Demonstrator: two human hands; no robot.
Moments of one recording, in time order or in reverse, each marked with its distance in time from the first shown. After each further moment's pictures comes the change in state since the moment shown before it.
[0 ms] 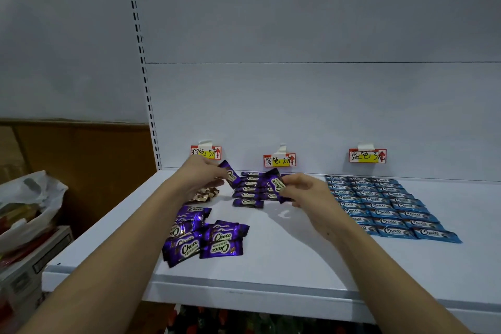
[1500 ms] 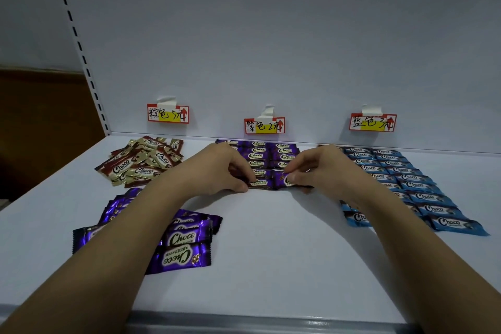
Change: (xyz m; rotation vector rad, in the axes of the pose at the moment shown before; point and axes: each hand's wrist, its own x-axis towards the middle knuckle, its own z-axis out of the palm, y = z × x) left_hand 0.031 -0.024 0.070 0.667 -0.432 0.534; right_hand 0.039 0.003 -0.052 -0.583 -0.131 0.052
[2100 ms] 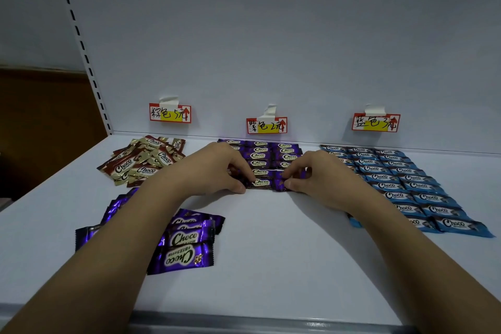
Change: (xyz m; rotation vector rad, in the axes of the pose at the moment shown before) left_hand -0.003 -0.001 -0.006 0.031 -0.049 -0.019; right_hand 0.003 0.004 0.008 -0.486 0.045 -0.182
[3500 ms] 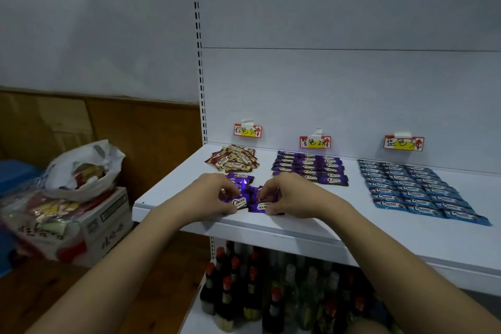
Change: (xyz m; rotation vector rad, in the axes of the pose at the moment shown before) left_hand -0.202 0.006 -0.022 0.175 0.190 -0.268; right_hand -0.065 -0.147 0.038 -0.007 -0.258 -0.393
